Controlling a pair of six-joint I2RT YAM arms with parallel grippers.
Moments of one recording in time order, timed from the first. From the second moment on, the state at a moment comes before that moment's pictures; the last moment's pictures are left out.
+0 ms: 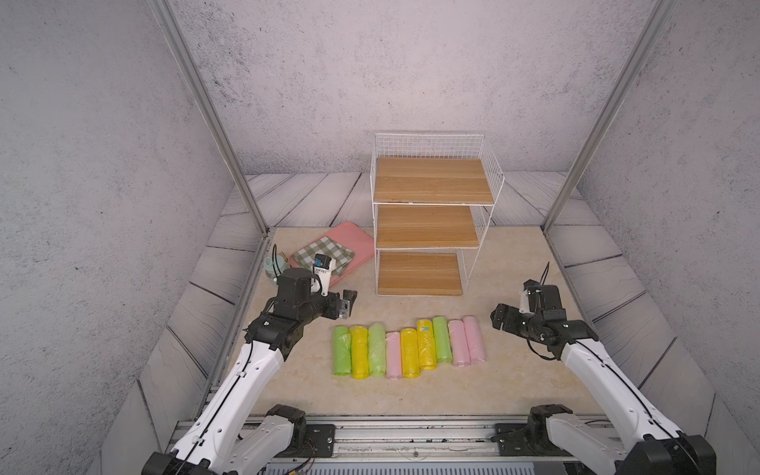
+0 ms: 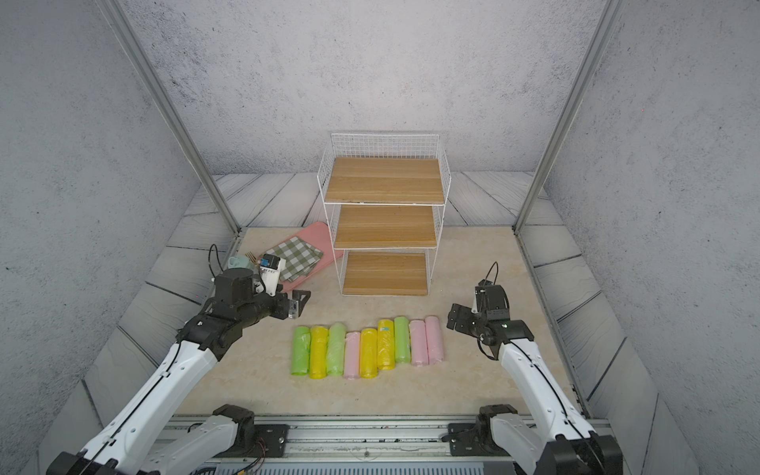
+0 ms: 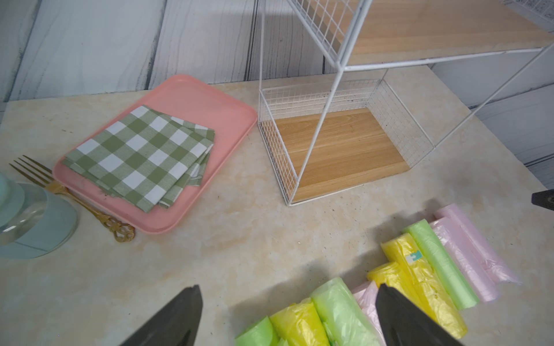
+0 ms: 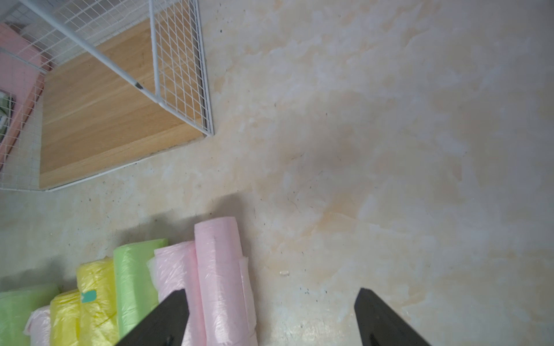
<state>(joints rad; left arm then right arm) -0.29 0.96 0.85 -0.48 0.21 -0.08 0.12 0.99 0.68 -0.64 -0.08 0.40</state>
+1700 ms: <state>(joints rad) -0.64 1.19 0.83 -0.48 0.14 -0.07 0.33 1.14 0.57 -0.63 -0.14 0.52</state>
